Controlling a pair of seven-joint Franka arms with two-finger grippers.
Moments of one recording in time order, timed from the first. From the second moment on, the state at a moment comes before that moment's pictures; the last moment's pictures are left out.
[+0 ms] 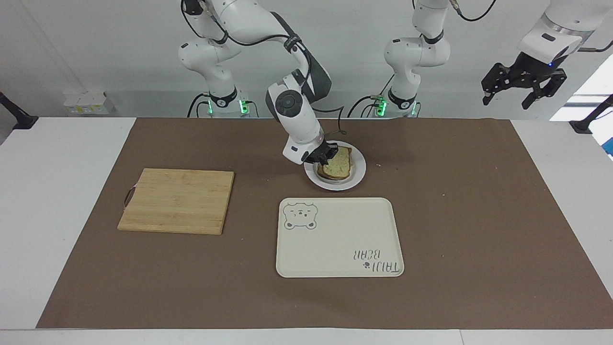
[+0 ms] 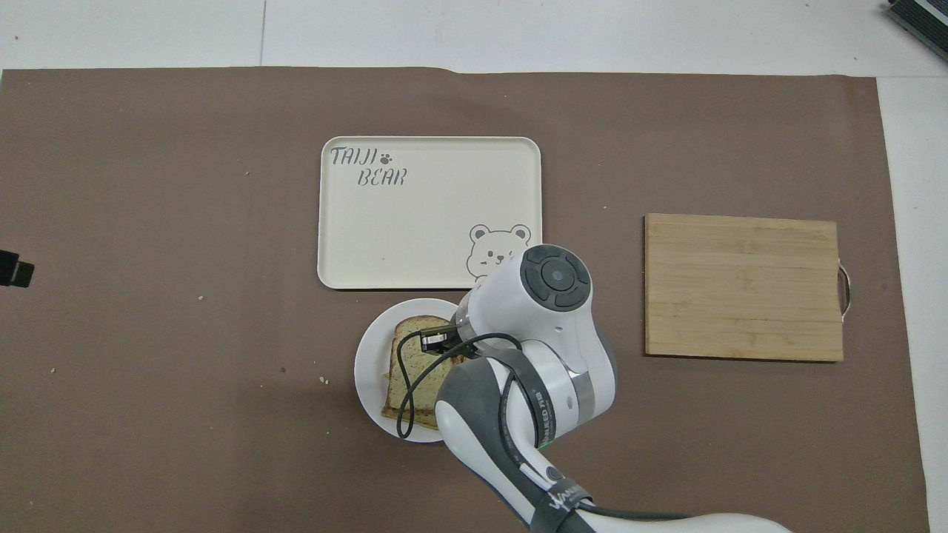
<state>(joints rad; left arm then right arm) -0.07 -0.03 0.06 -1.41 0.01 1.36 0.20 0.61 0.28 0.03 -1.92 0.44 2.18 0.27</state>
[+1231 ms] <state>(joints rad) -0.07 -0.03 0.06 -1.41 0.01 1.36 0.20 0.36 0.16 0.00 -1.84 0.01 2.14 0.20</state>
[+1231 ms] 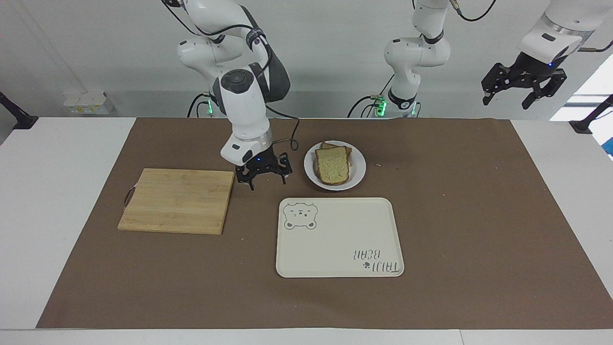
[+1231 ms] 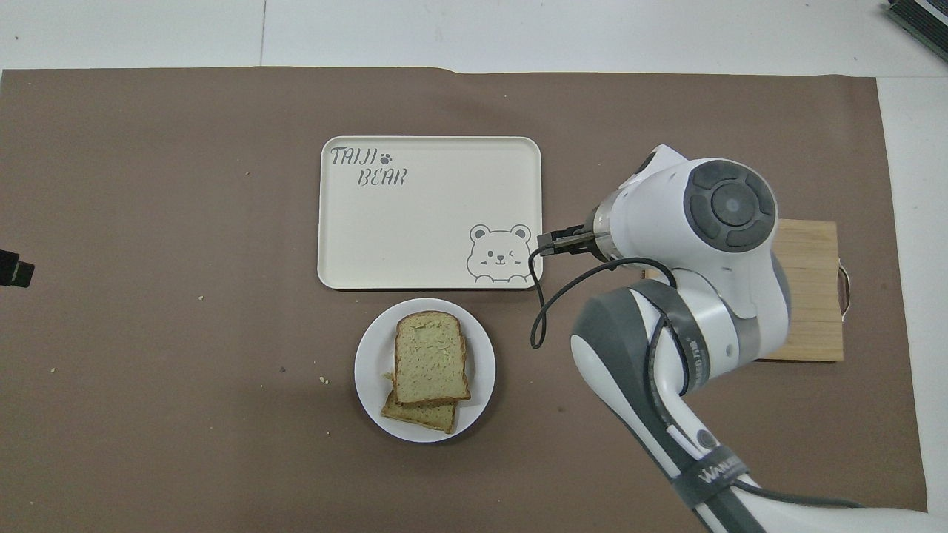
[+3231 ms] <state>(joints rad) -0.16 -0.10 0.04 -2.18 -0.70 1.91 0.34 0.06 -0.13 -0.03 -1.61 -0.01 1.54 0.13</state>
